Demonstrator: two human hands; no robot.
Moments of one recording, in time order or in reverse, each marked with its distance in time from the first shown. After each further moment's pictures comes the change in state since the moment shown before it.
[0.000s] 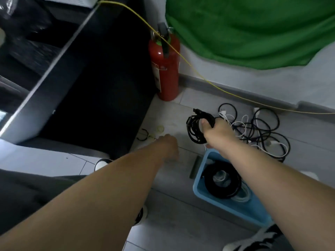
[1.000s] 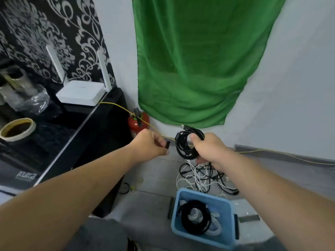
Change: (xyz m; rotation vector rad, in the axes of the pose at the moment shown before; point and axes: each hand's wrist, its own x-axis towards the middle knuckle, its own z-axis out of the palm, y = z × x) left_hand -0.187 0.040 -0.157 -0.556 0.522 0.542; right_hand -0.119 -0.082 -0.140 0.106 0.174 -0.109
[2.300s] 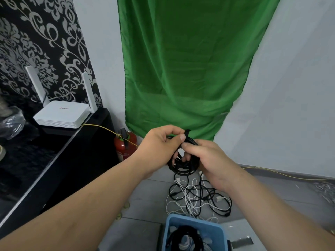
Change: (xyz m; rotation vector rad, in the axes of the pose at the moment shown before) left_hand 0.003 0.107 0.000 -0.518 0.021 0.222; right_hand -0.015 -0.036 -0.042 0.582 -0.207 -0.207
